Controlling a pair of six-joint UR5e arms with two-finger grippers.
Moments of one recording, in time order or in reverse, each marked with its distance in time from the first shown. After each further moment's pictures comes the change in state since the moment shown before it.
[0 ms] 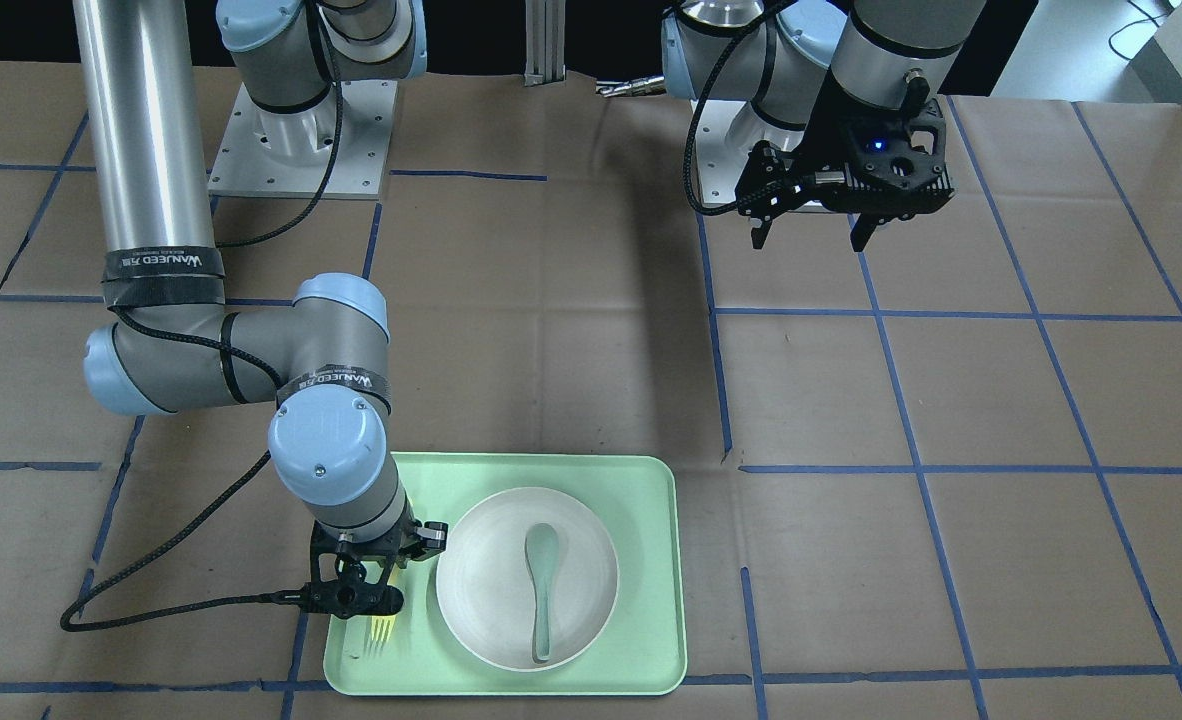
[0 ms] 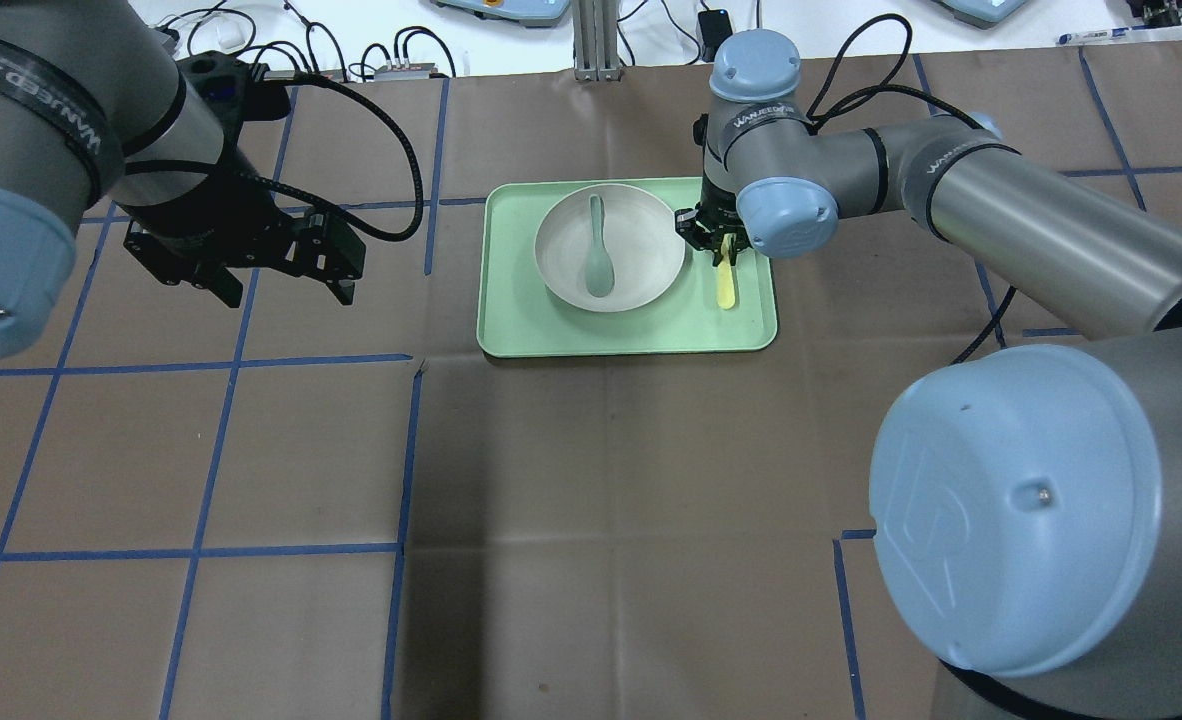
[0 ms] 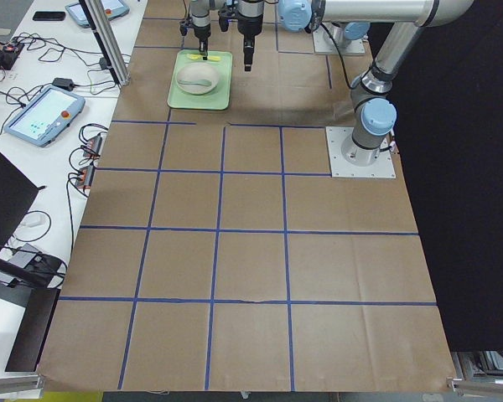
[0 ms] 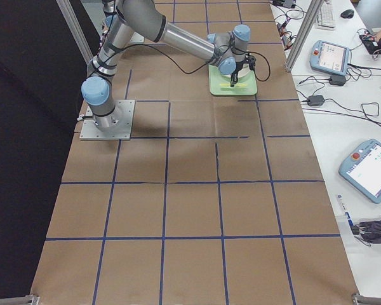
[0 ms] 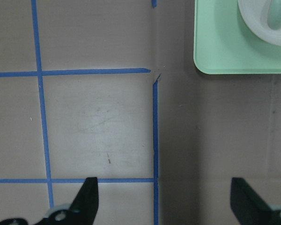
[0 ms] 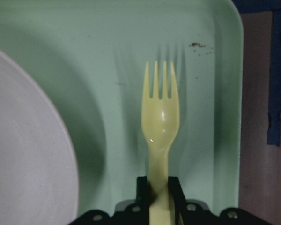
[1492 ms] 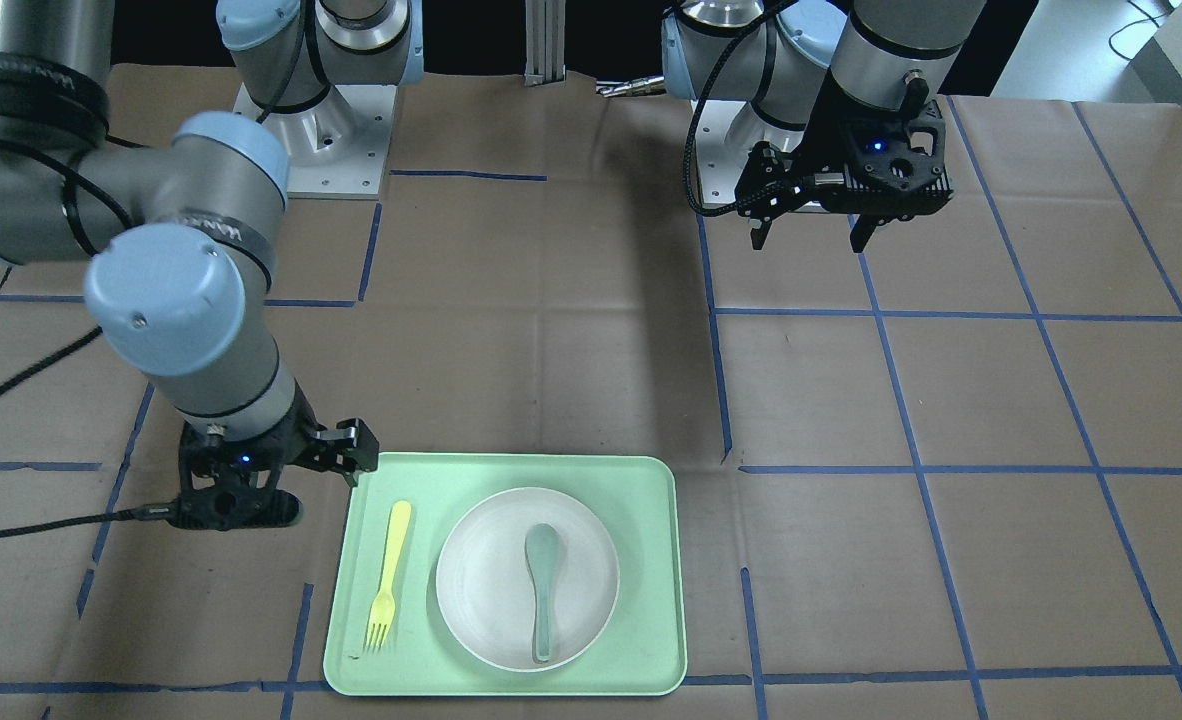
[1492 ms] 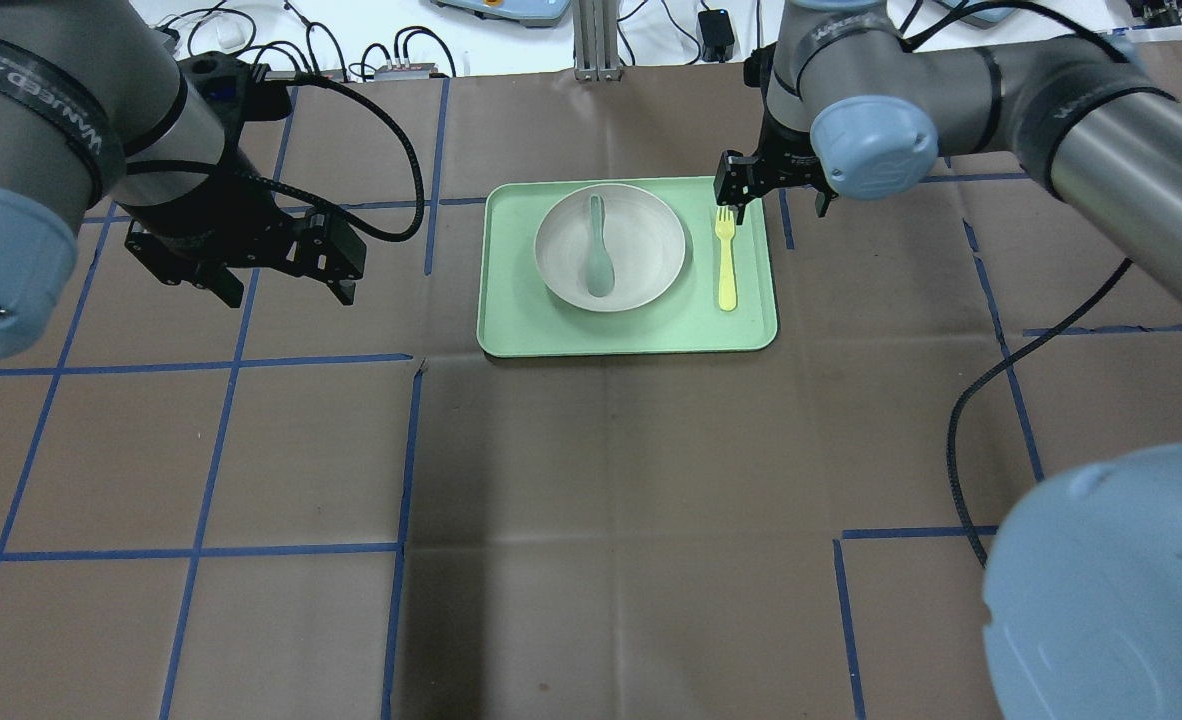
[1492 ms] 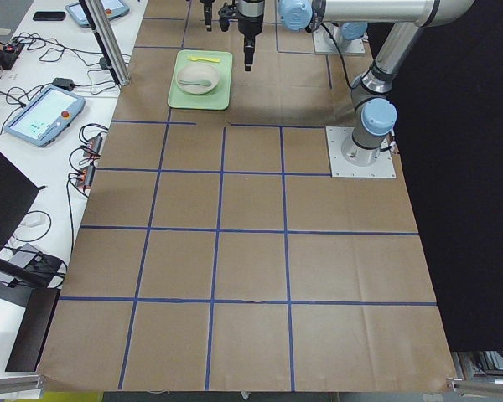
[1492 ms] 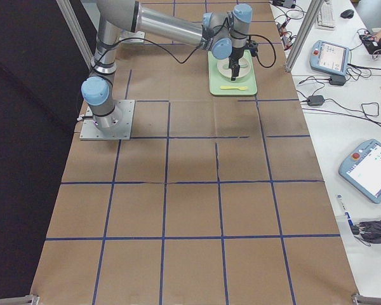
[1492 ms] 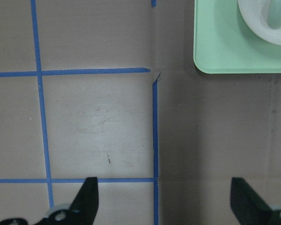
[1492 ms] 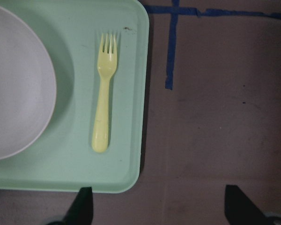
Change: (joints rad) left arm 0.000 0.000 0.000 0.000 0.000 0.000; right arm -0.098 -0.285 0.005 0.313 0.002 -0.189
